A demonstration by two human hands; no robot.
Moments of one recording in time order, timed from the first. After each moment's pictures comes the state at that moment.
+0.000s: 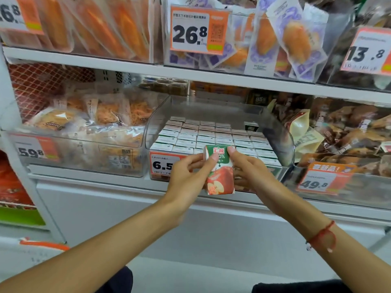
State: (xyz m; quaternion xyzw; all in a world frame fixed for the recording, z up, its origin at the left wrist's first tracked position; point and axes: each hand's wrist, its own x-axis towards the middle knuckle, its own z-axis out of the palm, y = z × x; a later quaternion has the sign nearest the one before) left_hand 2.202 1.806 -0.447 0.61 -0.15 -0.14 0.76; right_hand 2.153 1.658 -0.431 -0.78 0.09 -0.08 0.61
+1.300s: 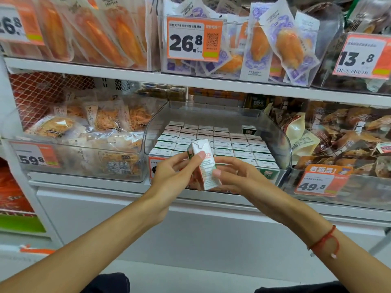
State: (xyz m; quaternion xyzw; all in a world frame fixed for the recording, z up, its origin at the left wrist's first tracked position) left_hand 2.215 1.828 -0.434 0.63 -0.15 -0.16 0.75; right_hand 2.140 1.669 -0.421 -0.75 0.04 -0.03 0.66
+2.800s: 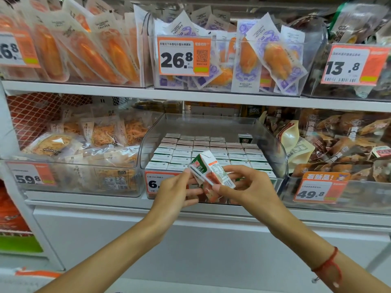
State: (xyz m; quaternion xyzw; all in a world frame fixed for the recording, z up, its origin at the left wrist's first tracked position) left_hand 2.212 1.822 -0.440 0.66 -0.18 -0.16 0.72; right_hand 2.133 1.671 -0.422 -0.81 0.13 -0.21 0.53
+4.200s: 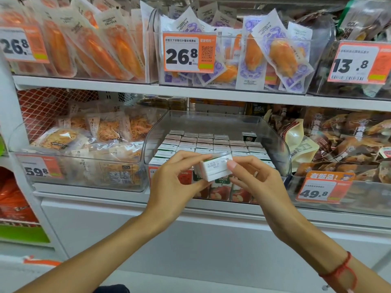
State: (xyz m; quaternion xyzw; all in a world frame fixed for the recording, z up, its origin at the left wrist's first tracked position) left_hand 2.211 1.831 -0.434 0.72 -0.36 0.13 0.58; right_hand 2.121 1.676 -0.412 -0.71 0.07 -0.23 0.66
